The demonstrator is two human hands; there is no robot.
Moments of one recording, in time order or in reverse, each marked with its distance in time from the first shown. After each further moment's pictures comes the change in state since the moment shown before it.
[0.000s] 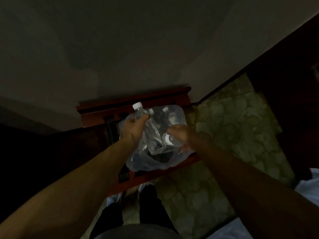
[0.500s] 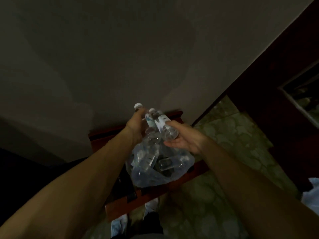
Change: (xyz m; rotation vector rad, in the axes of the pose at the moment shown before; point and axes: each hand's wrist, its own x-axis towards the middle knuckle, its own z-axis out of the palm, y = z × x) left_hand -0.082 0.105 -0.016 -0.306 -0.369 -0.101; right_hand -0.101 -0.047 -0.011 0.746 -0.125 -0.206
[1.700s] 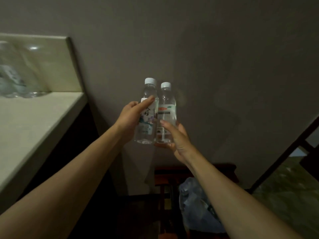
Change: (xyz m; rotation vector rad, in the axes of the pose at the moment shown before) left_hand -0.334 0.115 -0.070 0.455 0.181 0.908; right_hand -0.157 -0.031 0.241 0.141 -0.410 -0.675
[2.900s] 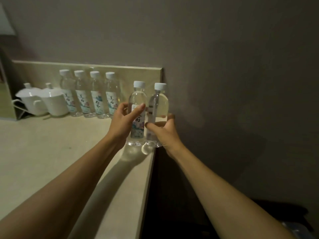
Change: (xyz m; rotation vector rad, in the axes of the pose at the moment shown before) left_hand 0.001 0.061 -0.303 0.061 0.324 0.312; right_hand 0.081 0.042 0.322 -0.296 -0.130 -0.197
